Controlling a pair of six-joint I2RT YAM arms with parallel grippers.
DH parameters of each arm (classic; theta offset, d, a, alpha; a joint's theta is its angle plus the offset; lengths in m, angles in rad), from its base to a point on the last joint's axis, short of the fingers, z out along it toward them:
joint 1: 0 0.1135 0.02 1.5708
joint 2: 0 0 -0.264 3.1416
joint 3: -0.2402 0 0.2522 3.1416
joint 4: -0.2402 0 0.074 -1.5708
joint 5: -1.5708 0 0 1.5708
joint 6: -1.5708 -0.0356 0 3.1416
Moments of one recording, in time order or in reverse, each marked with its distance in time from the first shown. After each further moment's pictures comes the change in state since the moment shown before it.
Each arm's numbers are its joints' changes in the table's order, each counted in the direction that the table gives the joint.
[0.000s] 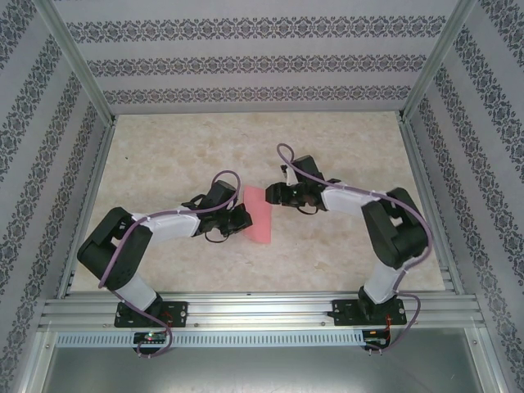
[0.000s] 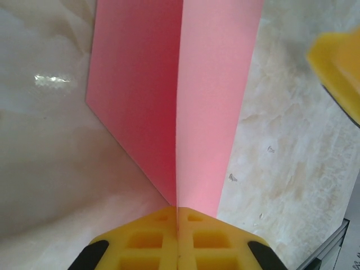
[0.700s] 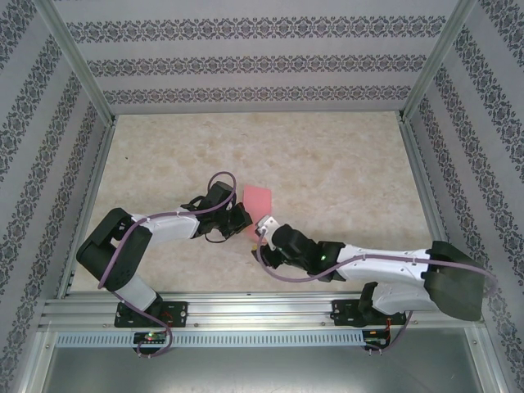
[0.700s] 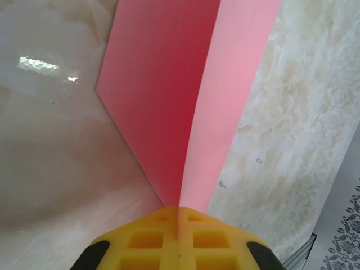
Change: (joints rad) left arm 0.000 0.004 0.021 0.045 0.000 0.143; right arm 0.661 0.457 0.381 0.087 -0.604 0.305
